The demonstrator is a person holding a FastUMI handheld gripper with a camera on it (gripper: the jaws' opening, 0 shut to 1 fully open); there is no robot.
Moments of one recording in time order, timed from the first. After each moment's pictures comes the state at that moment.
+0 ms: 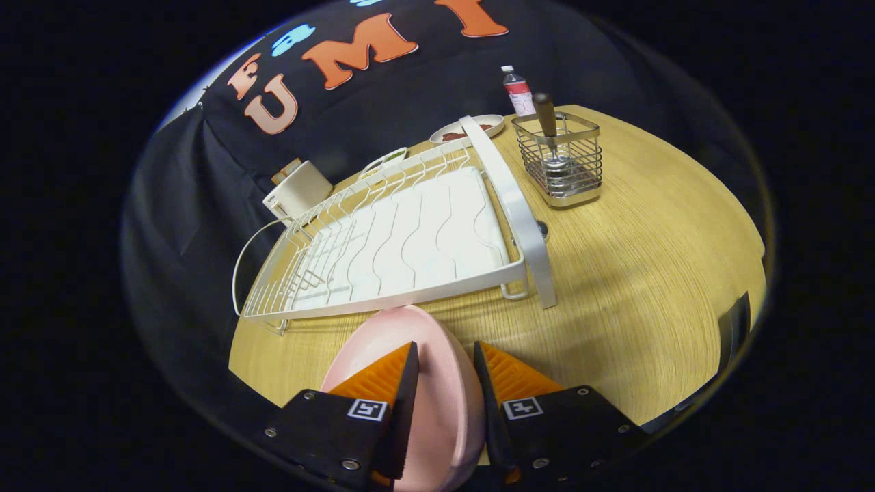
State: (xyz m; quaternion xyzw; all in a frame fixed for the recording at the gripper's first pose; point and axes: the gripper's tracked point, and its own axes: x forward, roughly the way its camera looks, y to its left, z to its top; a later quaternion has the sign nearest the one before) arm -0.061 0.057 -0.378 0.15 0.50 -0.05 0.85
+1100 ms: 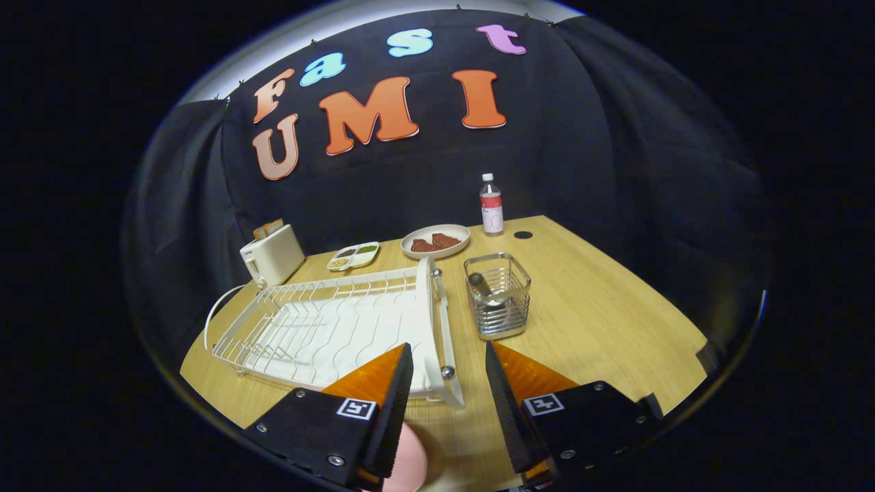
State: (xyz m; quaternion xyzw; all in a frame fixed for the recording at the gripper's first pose) arm 0.009 -0.036 -0.279 0.02 0.31 -0.12 0.94
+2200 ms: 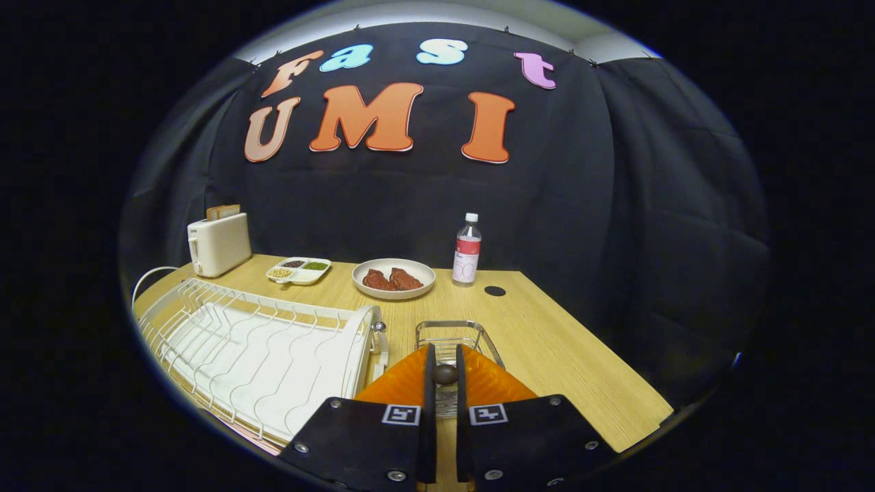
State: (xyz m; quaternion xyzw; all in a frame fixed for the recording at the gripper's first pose) arm 0.096 -0.092 -0.297 -0.10 0.25 -0.15 0.95
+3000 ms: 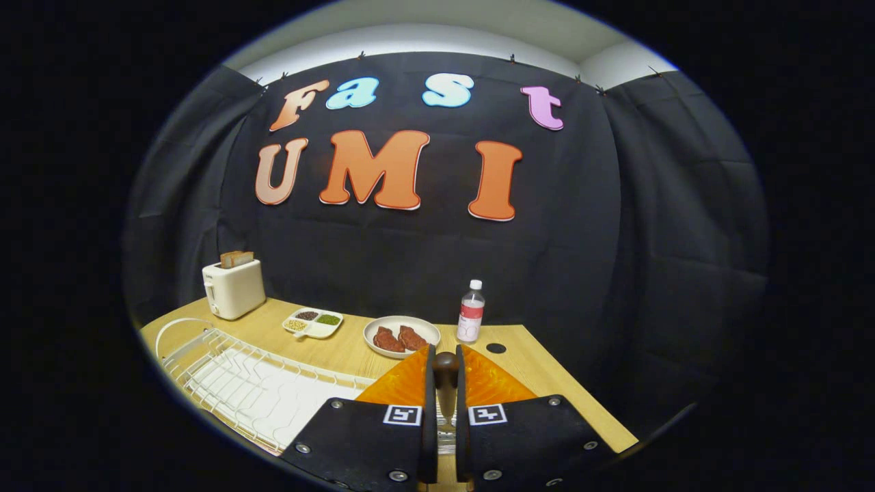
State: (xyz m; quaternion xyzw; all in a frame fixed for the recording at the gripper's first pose) arm 0.131 -0.068 -0.179 -0.12 0.17 -0.12 0.97
